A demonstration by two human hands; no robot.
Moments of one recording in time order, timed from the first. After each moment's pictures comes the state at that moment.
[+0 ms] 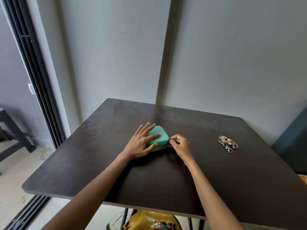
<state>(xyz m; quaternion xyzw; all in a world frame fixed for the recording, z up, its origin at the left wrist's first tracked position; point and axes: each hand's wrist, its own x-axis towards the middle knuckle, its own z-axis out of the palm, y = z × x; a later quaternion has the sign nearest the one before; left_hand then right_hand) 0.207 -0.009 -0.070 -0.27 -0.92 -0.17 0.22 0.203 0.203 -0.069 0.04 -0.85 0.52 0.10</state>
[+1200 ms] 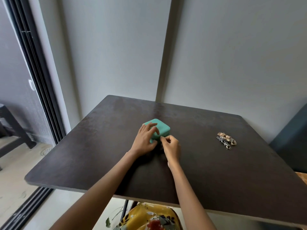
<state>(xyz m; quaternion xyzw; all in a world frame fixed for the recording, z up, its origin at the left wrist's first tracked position) 0.219 0.018 -0.068 -0.20 -0.89 -0.35 0.22 0.236 0.149 -0.071 -0.11 -0.82 0.54 0.14</state>
